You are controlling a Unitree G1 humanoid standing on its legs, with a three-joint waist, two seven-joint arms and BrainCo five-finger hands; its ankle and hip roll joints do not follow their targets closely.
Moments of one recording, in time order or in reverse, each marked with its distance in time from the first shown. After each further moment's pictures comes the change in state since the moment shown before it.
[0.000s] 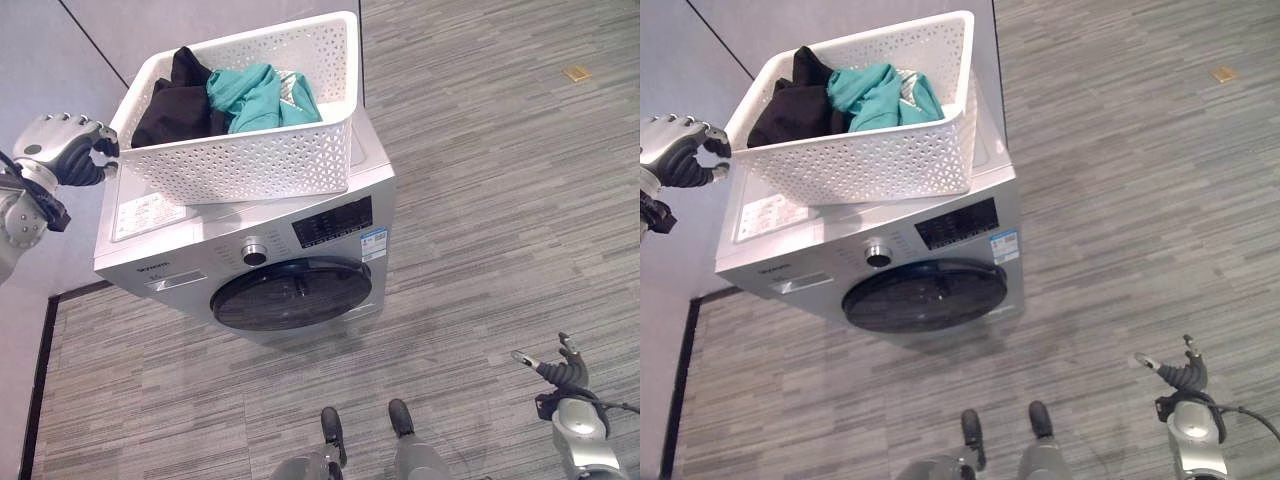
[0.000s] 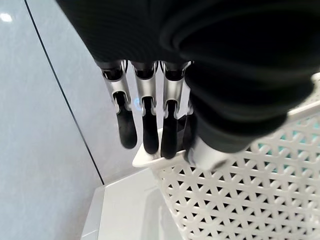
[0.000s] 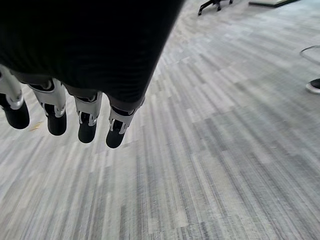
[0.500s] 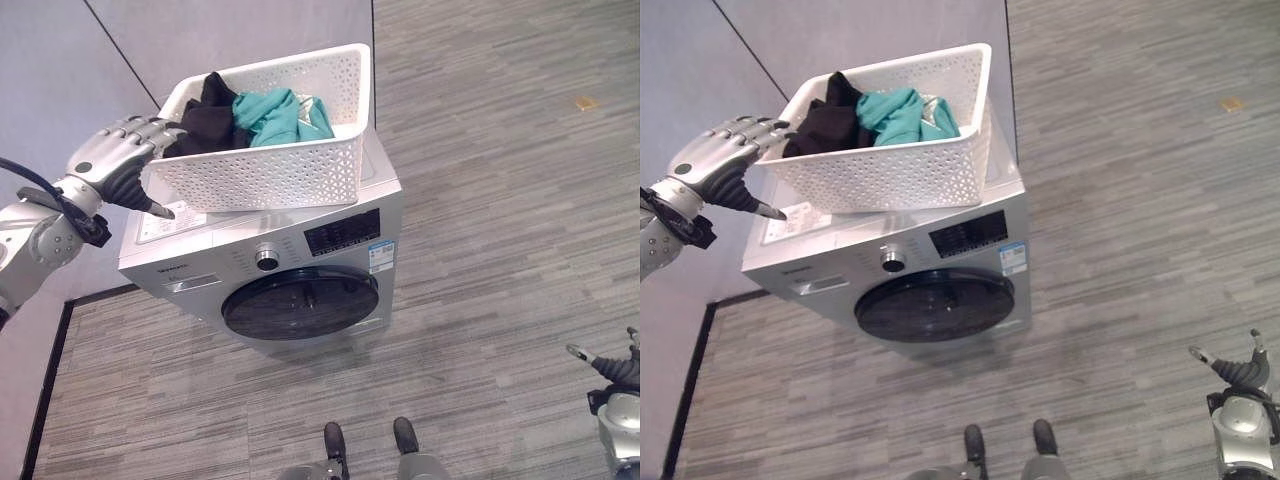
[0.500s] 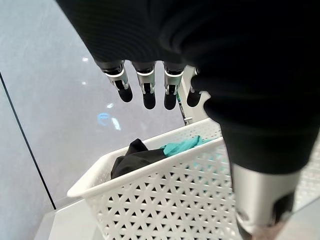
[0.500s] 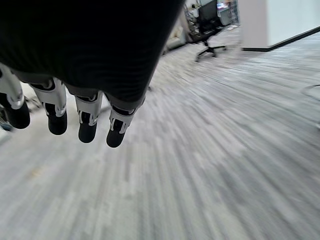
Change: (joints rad) left arm 0.142 0.005 0.102 -0.238 0.014 -0.043 0.043; right arm -0.039 -0.102 -0.099 0.159 0.002 0.001 -0.051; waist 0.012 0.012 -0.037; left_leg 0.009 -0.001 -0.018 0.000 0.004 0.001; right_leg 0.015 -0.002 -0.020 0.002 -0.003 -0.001
